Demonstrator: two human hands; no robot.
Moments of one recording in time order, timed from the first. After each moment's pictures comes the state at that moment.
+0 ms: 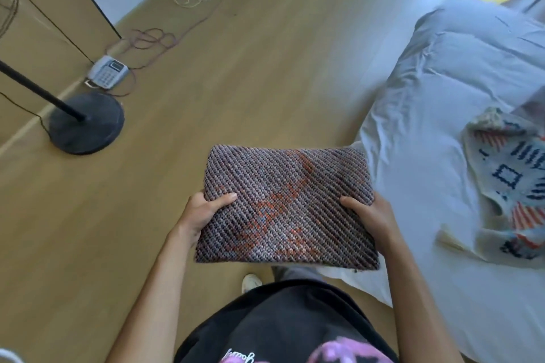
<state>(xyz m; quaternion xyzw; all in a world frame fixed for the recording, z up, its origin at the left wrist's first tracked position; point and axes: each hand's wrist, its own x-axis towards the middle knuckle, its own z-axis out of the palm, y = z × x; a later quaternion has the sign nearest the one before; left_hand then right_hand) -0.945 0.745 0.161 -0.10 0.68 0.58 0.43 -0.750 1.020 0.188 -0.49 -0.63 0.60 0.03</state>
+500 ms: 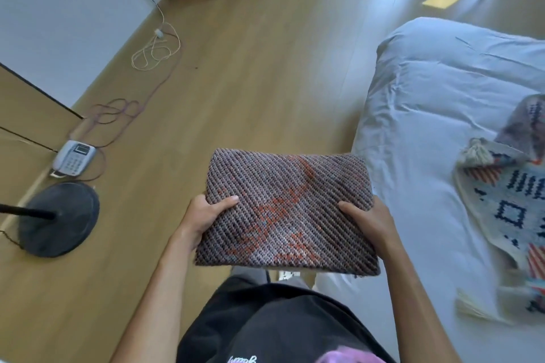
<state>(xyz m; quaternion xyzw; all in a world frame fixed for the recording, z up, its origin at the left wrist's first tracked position) -1.147 0.963 0.186 0.00 0.74 0.50 0.44 -0.899 1.187 0.194 -0.56 -0.62 0.55 0.07</state>
